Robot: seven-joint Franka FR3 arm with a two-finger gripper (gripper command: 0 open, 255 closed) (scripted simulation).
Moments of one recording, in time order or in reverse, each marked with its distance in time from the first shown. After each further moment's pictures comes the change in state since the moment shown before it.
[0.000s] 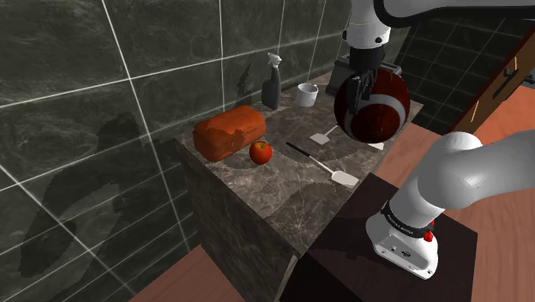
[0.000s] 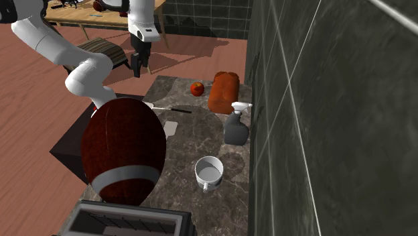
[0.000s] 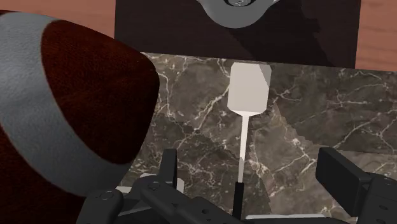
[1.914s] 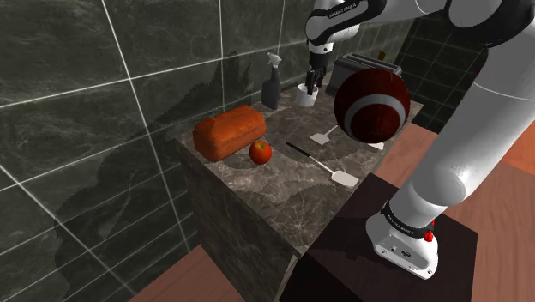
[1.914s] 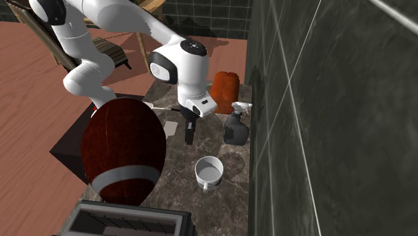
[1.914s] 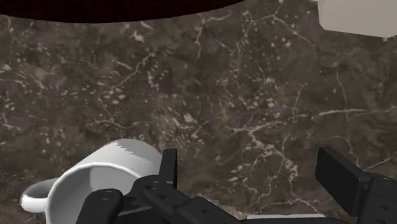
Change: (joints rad) arm -0.126 0.852 -0.297 0.476 -0.012 0.551 -0.445
